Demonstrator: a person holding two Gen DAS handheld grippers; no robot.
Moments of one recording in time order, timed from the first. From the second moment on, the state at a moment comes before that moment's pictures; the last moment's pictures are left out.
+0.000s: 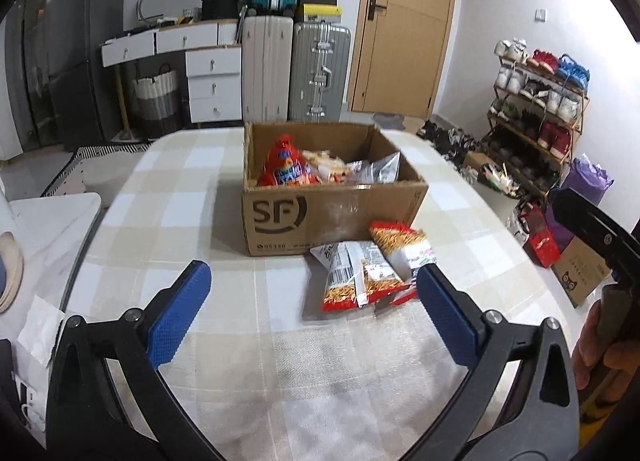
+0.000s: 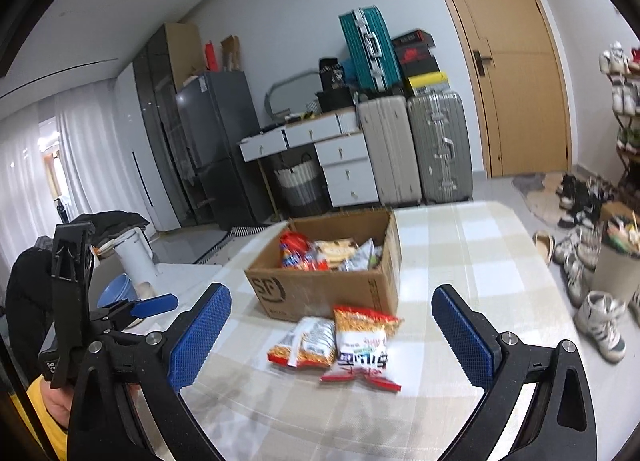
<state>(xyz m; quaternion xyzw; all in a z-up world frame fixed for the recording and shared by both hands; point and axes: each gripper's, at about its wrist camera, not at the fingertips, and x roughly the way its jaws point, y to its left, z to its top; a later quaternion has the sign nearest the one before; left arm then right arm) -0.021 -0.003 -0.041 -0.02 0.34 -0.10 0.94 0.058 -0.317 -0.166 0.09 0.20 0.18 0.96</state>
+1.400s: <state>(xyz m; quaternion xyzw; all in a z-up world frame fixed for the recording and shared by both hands) 0.206 -0.102 -0.190 -0.05 0.46 -0.17 0.87 0.188 -0.315 -0.275 0.13 0.40 0.19 0.89</state>
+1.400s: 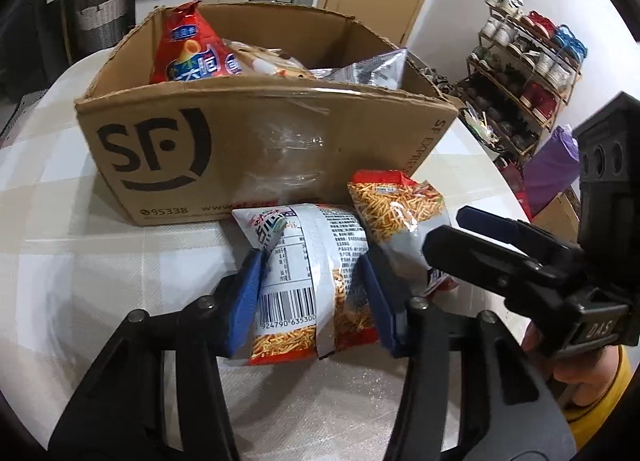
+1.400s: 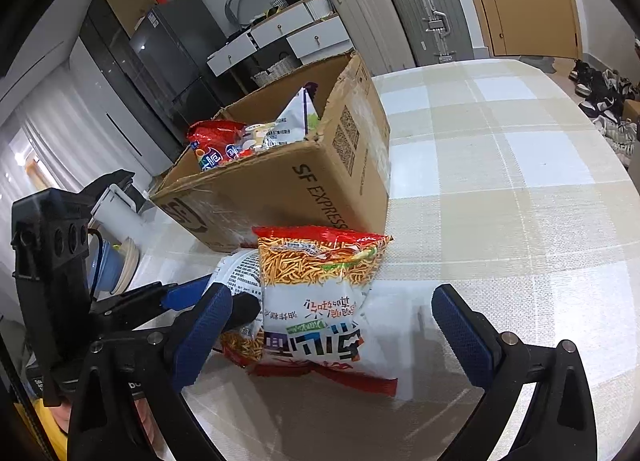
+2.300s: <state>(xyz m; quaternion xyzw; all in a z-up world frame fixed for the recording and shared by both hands) 0.269 -0.126 -0.207 -0.08 0.47 -0.17 0.86 0.184 -0.310 -0.278 0.12 0.41 0.19 0.88</state>
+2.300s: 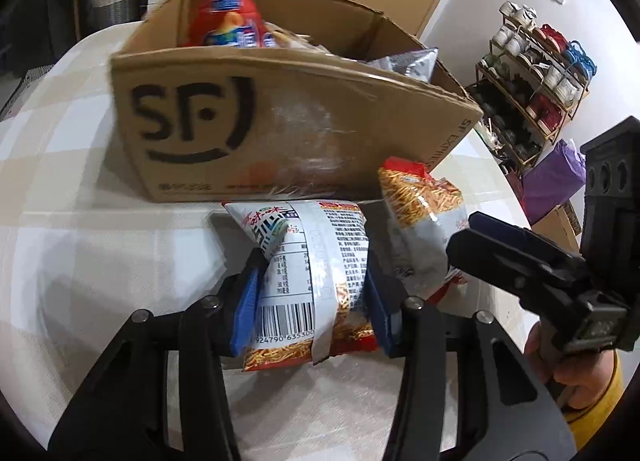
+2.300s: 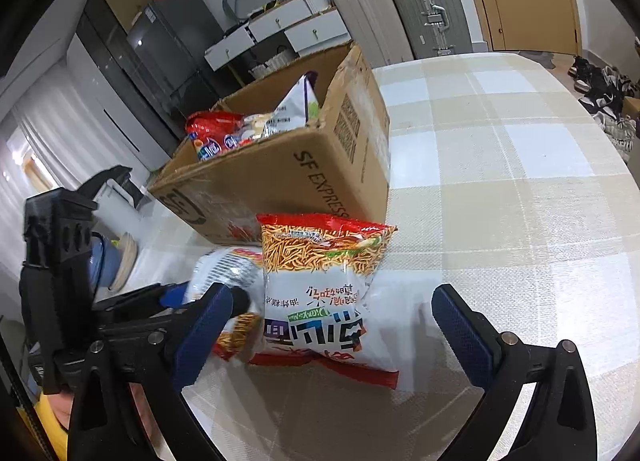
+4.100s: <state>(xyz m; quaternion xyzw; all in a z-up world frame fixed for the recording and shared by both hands) -0.004 0.035 -0.040 -0.10 0.31 -0.16 0.93 0.028 -0.273 -0.146 0.14 0.28 0.30 0.90</state>
